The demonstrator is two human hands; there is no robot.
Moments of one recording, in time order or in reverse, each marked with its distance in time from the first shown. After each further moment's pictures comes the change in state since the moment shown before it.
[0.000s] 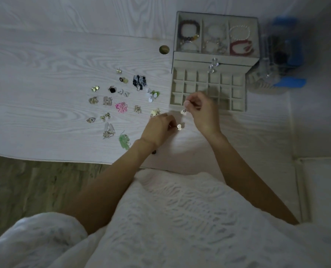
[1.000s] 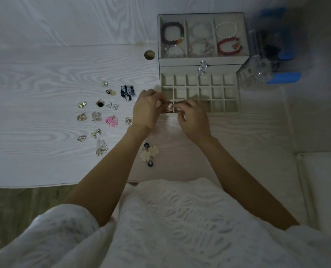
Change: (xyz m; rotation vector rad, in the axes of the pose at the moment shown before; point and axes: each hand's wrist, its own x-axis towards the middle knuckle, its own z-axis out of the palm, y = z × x) left_hand 0.074 -0.010 -0.026 0.059 0.269 0.054; right_hand 0.017 0.024 0.015 -0.474 -0.041 -0.177
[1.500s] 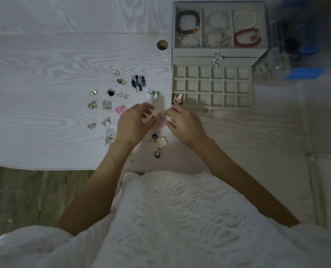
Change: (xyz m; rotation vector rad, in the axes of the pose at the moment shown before) left_hand -0.072 -0.027 -0.040 -0.002 -0.054 -0.131; right_hand -0.021 -0.034 0.016 -0.030 -0.203 -0.247
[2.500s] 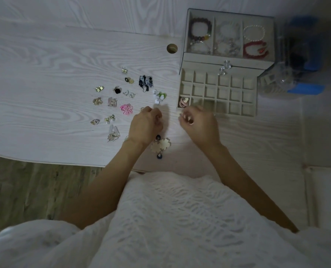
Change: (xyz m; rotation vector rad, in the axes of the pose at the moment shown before) left_hand 0.004 -0.001 0.023 0.081 -0.066 -0.085; right_hand -0.007 0.002 -0.022 0.047 0.174 0.171
